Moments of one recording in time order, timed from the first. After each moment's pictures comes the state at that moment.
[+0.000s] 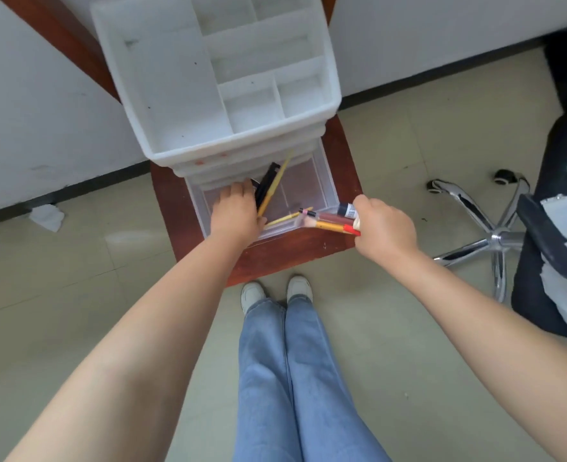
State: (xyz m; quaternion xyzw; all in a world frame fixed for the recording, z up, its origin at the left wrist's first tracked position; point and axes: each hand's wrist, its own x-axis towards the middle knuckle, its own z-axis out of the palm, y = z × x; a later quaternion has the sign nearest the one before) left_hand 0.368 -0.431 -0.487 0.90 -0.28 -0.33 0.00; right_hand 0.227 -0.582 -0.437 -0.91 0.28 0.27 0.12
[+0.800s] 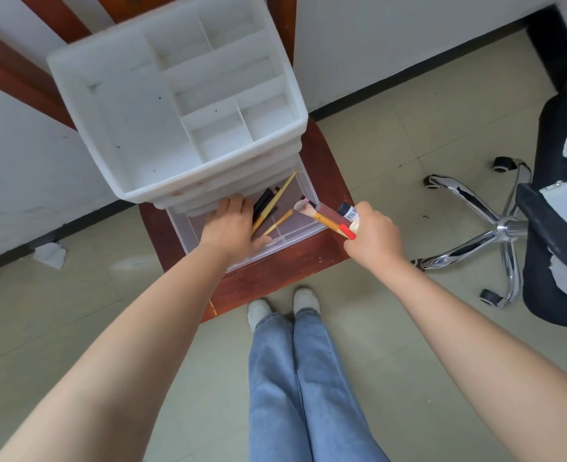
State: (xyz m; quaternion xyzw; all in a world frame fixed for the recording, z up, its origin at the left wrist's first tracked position) left_hand 0.379 -0.446 -0.492 0.85 -0.41 -0.31 -0.08; right_hand 0.227 -0.592 -0.458 -0.83 0.43 0.23 0.26
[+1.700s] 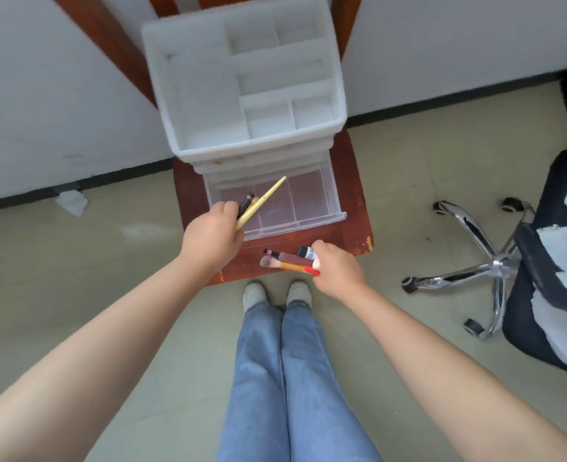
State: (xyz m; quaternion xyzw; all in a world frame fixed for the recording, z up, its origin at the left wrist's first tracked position) left_hand 0.354 -0.382 -0.418 0.92 -0.29 -0.26 0.03; right_hand 0.219 -0.529 -0.446 -0.88 0.21 0.33 0.26
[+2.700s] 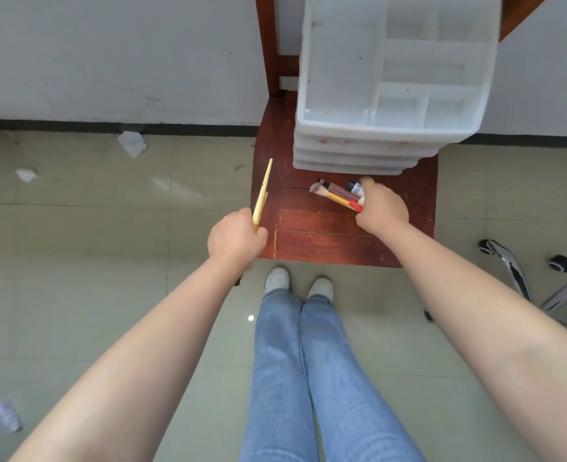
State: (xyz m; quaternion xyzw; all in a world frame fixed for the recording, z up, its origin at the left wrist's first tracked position) left_hand 0.345 -0.295 -0.423 0.94 0.00 -0.33 0.08; right_hand 0.324 -0.511 -0.461 -0.92 0.20 0.29 0.16
